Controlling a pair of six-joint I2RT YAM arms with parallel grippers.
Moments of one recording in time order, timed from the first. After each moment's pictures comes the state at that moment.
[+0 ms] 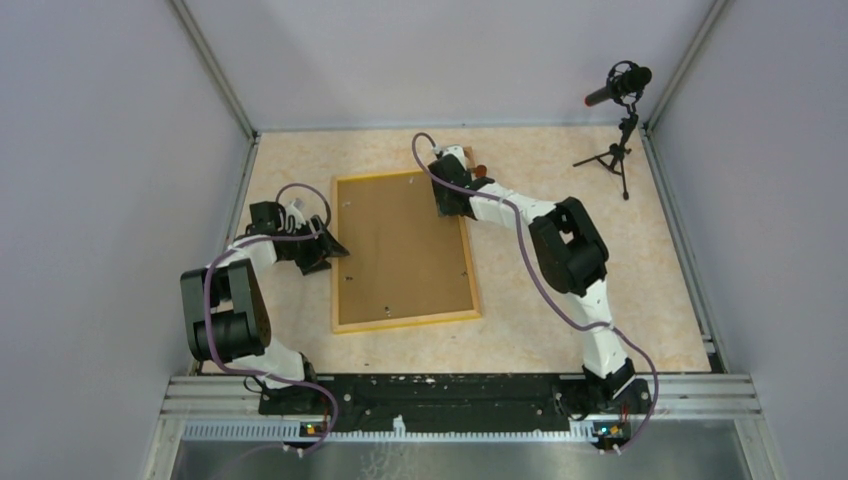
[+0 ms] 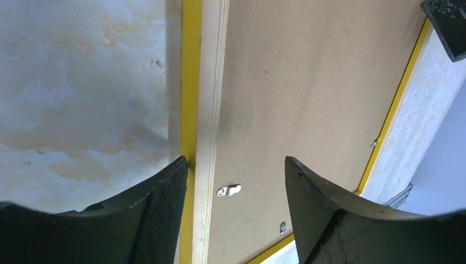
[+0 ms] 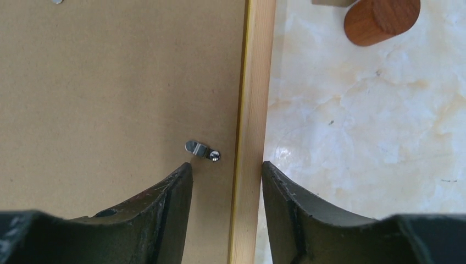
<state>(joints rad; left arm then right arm) 0.22 1.55 0.80 -0.32 0.61 -0.31 0.66 2.22 1.69 -0.33 0.37 0.29</state>
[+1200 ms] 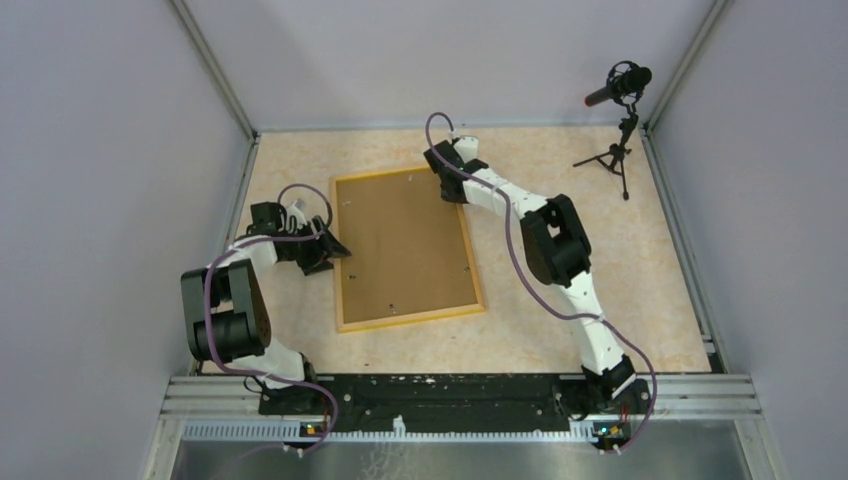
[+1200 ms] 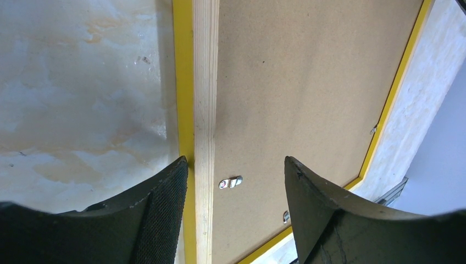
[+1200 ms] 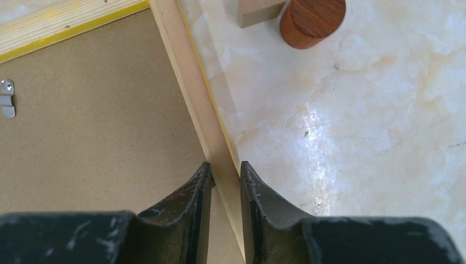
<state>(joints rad) 0.22 1.55 0.80 -0.31 0.64 -0.31 0.63 2.39 2.01 -0.58 0.50 0.62</state>
